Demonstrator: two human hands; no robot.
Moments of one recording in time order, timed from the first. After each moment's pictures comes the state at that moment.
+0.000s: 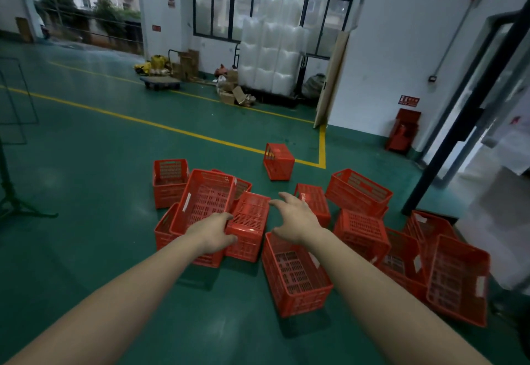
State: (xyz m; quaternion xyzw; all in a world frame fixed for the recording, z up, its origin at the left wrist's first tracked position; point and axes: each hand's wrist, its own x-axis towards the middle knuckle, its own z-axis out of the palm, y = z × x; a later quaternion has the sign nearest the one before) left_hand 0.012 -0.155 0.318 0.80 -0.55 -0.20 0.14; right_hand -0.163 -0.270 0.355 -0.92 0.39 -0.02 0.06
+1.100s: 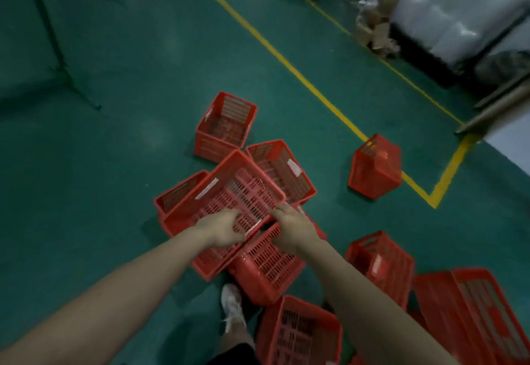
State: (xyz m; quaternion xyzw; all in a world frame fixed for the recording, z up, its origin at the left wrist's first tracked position) left_hand 0.386 -0.637 0.116 0.85 -0.30 -0.37 0.21; right_hand 0.297 -0.810 0.157 -0.97 0.11 0.22 0.07
